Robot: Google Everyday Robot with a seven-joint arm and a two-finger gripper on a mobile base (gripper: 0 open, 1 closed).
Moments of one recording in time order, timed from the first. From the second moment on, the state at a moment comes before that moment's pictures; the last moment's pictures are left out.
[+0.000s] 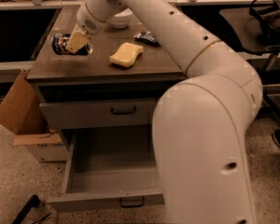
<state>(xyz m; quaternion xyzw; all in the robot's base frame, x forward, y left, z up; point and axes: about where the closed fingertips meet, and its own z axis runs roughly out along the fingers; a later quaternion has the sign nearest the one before) 0.738 0.201 0.902 -0.64 0.66 0.18 0.34</state>
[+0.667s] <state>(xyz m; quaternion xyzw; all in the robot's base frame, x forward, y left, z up) 0.679 0.183 0.908 -0.62 0.67 0.20 0.37</state>
